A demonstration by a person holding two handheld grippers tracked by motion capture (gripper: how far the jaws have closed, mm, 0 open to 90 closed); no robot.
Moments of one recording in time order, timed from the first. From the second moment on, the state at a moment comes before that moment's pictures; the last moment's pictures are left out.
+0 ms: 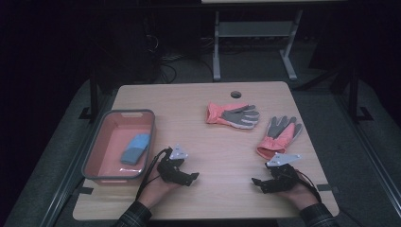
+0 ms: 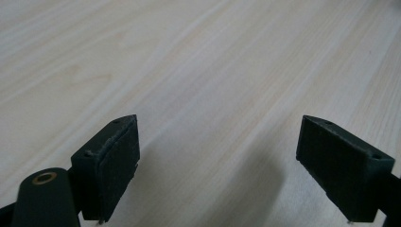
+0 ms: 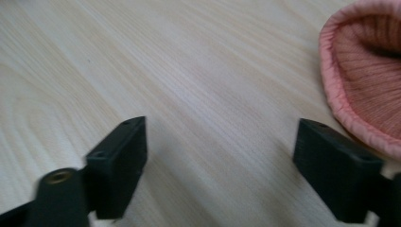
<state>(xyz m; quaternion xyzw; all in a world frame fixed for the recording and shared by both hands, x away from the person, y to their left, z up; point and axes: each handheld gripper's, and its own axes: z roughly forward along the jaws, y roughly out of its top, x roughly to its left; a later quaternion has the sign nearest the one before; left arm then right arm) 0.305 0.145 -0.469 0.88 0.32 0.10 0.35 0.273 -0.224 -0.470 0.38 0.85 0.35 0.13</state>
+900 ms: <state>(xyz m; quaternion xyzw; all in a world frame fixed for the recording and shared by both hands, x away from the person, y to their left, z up) 0.300 0.149 -0.477 0.87 0.29 0.13 0.37 0.336 -0.256 -0.414 0.46 0.79 0.39 0.16</state>
